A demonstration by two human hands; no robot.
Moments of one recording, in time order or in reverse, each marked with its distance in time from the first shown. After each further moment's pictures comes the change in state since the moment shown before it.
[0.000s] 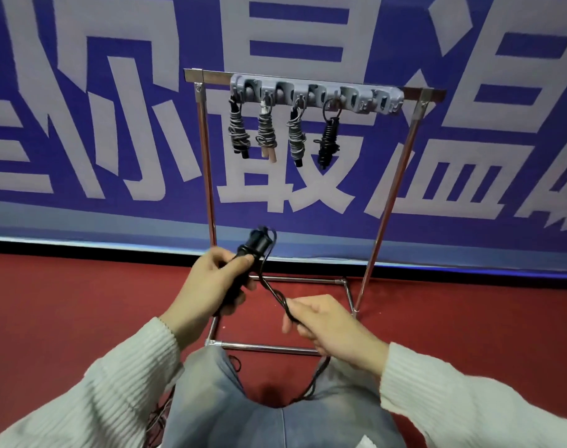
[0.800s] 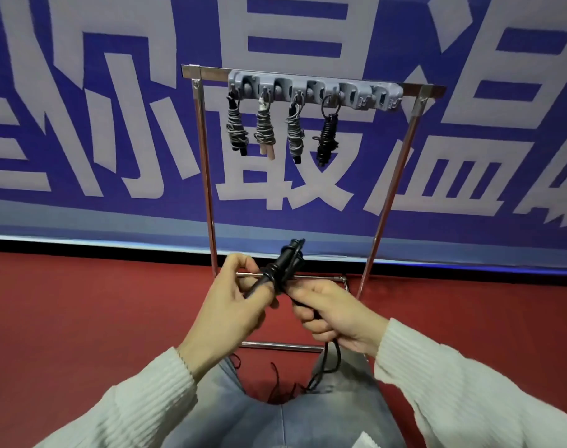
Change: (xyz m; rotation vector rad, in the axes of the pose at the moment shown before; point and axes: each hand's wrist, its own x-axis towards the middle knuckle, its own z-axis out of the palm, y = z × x) left_hand -0.034 -0.012 0.031 0.018 -0.085 0.173; right_hand 0.013 -0.001 -0.015 0.392 -0.141 0.119
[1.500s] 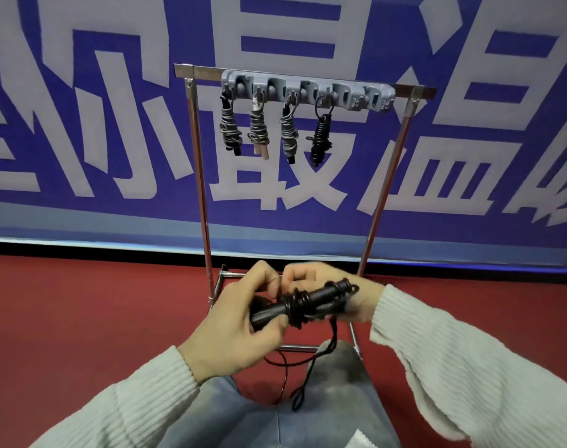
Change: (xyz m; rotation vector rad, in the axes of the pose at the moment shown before) left_hand -0.008 0.004 -0.002 0.319 -0.341 0.423; right_hand 0.012 -0.023 -0.028 -0.170 -0.177 -0.043
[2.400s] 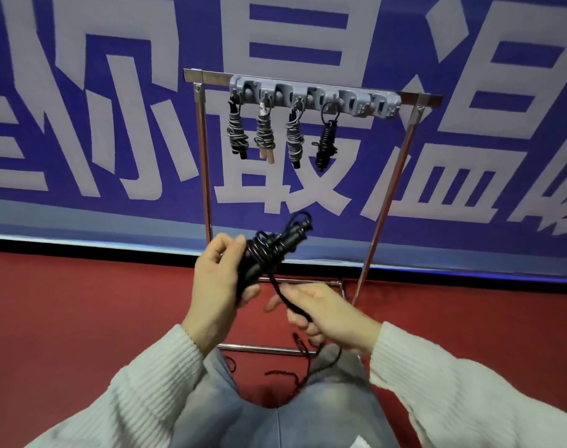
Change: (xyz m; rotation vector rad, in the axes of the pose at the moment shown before) left_hand 0.035 -0.006 -0.008 -0.568 0.640 -0.354; right_hand -0.006 0.013 0.038 -0.042 0.190 -0.019
